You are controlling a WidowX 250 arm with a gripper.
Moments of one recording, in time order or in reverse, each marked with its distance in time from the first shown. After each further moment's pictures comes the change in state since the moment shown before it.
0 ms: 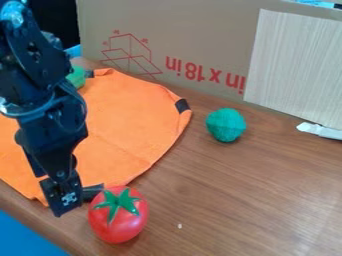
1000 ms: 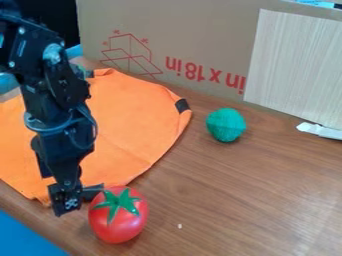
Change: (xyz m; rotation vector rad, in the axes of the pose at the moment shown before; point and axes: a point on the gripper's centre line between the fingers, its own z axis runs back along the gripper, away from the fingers) arm 0.003 0.028 -0.041 0.059 0.098 -0.087
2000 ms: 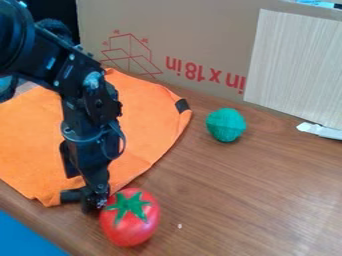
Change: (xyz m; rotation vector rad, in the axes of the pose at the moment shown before) arm 0.028 0.004 -0.026 0.056 0.000 0.049
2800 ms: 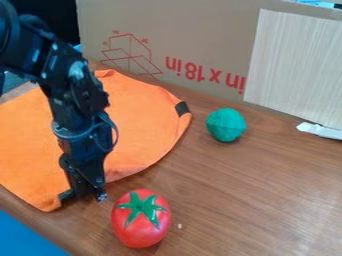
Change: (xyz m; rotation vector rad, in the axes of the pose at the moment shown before) arm -0.002 0.005 0.000 -0.074 -0.043 0.105
